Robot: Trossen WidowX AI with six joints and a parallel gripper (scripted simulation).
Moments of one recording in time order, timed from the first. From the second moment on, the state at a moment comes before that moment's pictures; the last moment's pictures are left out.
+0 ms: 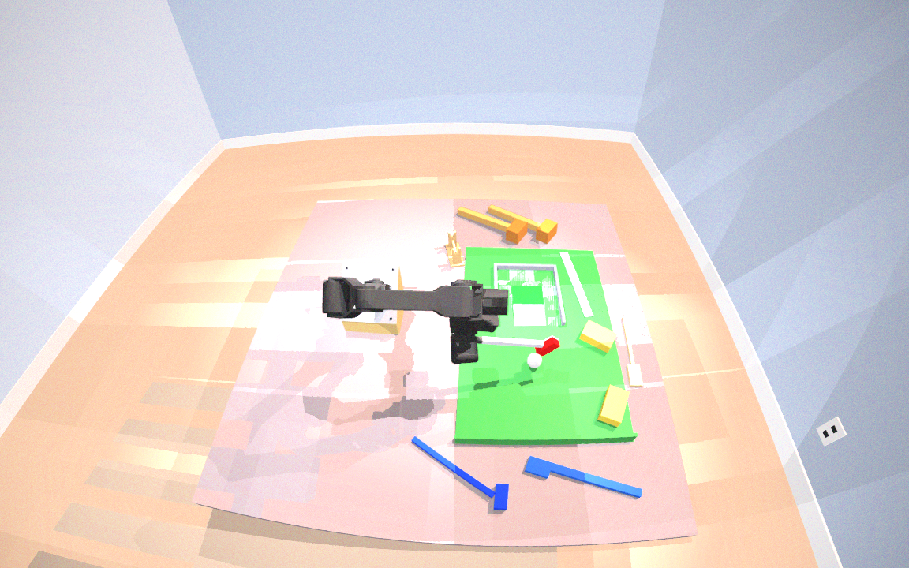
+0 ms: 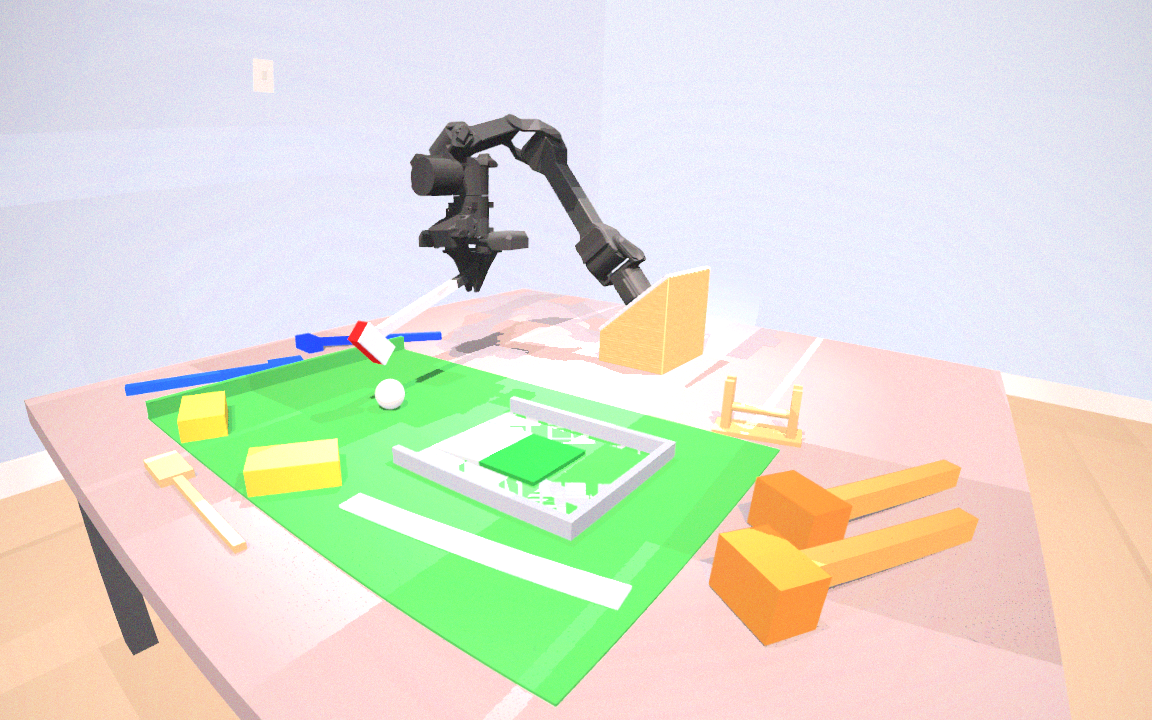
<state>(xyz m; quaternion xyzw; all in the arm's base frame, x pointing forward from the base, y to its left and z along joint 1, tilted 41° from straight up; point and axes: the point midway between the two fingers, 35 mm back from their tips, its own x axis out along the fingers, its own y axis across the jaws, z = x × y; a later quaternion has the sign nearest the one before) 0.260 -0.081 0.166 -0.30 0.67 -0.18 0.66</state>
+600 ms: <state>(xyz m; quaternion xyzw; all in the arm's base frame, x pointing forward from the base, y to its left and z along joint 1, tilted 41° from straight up) 0.251 -0.112 0.167 -0.27 0.65 -0.23 0.67</state>
